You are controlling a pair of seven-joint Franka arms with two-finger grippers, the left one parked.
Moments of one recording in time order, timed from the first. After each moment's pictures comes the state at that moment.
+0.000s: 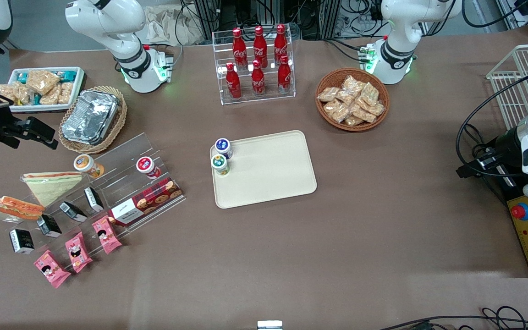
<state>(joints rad) -0.01 -0.06 0.00 -1.64 0.01 1.60 0.08</state>
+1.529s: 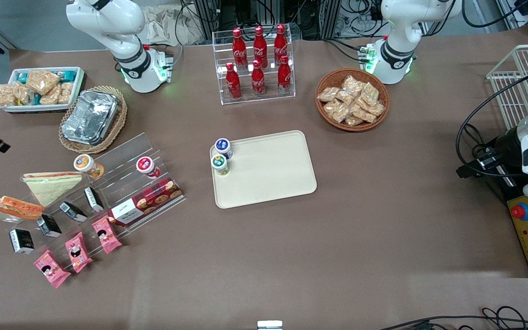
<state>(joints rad) -0.17 -0.06 -0.05 -1.64 -0.03 1.61 0.43</state>
